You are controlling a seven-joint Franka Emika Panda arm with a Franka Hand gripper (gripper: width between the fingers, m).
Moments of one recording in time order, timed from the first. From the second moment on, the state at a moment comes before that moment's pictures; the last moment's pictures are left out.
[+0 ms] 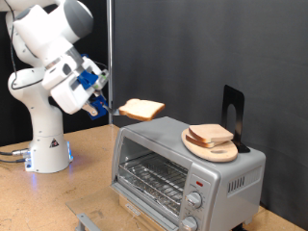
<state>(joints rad) 0.17 -0.65 -0.41 -2.70 0.49 2.28 -0.36</state>
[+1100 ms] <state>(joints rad) 0.07 -0.53 -0.56 -2.73 0.41 2.40 -0.53</state>
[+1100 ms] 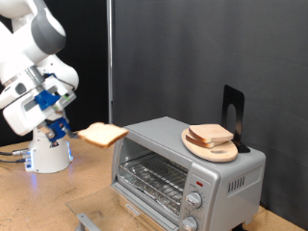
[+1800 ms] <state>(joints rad) 0.15 -0.29 -0.67 -2.66 0.53 2.47 -0.70</state>
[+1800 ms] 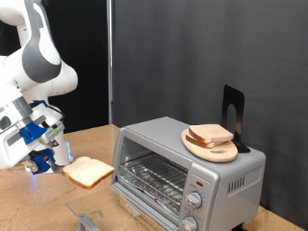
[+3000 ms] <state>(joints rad) 0.33 -0.18 -0.62 -2.69 0.79 2.64 -0.80</state>
